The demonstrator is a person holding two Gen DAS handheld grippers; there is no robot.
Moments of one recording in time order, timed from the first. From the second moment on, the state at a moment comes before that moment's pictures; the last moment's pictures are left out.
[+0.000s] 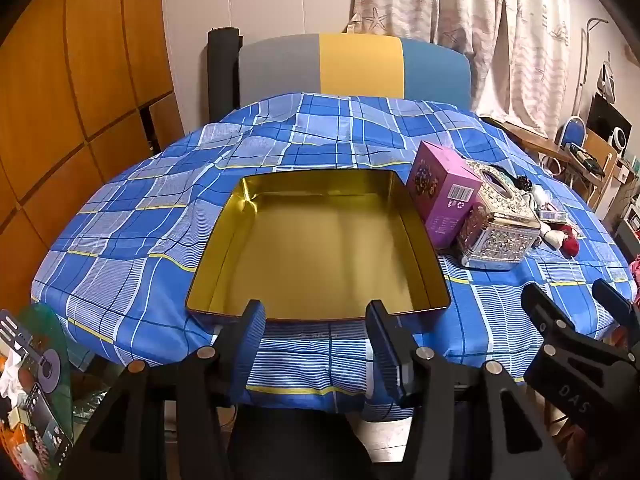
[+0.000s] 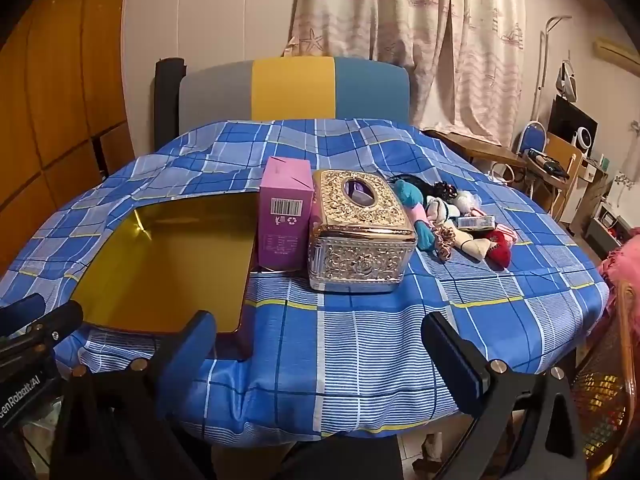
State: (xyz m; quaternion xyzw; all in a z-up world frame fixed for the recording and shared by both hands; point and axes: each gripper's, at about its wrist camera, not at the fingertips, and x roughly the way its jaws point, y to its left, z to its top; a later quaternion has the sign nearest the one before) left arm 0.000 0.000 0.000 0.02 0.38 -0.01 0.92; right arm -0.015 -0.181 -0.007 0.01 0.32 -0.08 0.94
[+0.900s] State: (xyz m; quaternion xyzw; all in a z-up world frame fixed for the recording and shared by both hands) left arm 0.001 0.002 -0.004 0.01 0.38 -0.01 0.92; right arm -0.010 -0.183 -0.009 0.01 0.33 -0.08 0.94
